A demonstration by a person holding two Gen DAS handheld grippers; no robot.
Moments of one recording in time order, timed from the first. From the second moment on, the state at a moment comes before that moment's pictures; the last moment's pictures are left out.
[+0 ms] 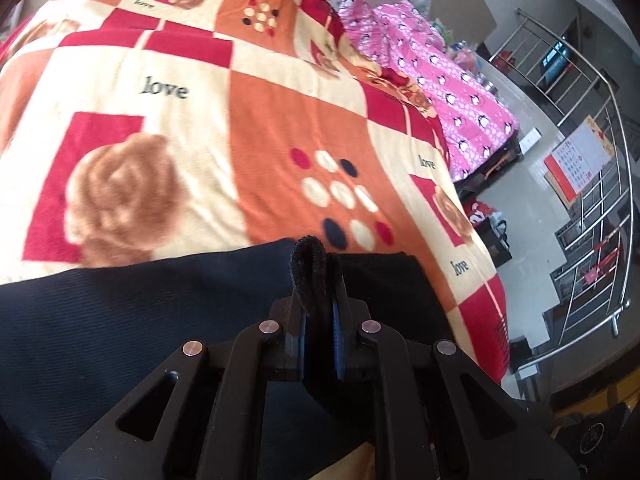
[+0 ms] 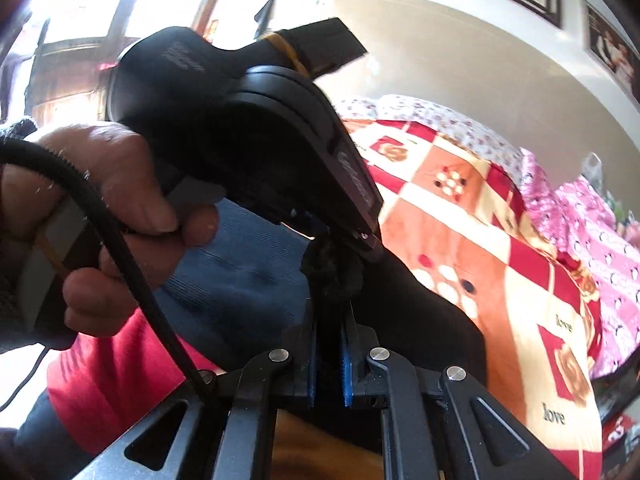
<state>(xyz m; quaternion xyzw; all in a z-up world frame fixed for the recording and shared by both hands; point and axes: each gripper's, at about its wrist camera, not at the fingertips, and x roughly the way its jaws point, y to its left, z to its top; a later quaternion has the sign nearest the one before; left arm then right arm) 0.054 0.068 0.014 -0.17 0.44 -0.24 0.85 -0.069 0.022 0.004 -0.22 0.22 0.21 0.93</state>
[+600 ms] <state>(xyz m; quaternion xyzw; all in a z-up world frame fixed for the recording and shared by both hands) 0.031 0.121 0.032 -0.21 0.40 -0.14 0.88 -0.102 0.033 -0.003 -0.21 0.23 0.30 0.90</state>
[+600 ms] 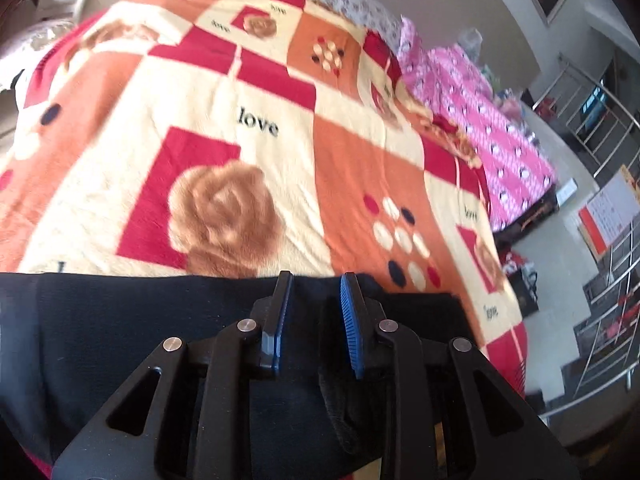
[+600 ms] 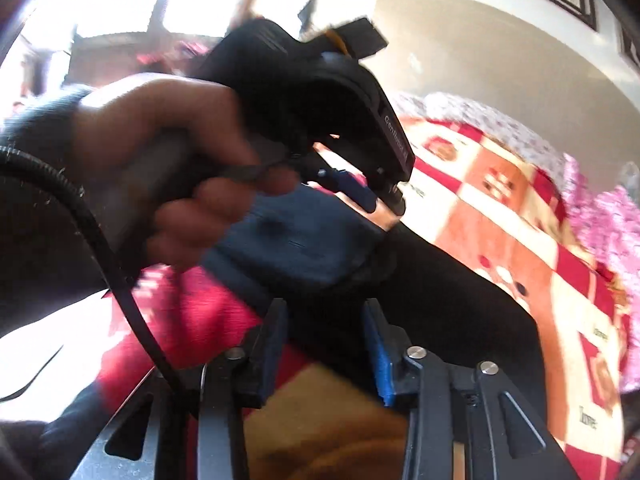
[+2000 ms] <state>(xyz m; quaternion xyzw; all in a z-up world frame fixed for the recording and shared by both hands) 0.004 0.034 0.010 -0.16 0.35 -0.20 0.90 0.056 -0.137 -0.007 -0.21 0.34 0.56 0.73</state>
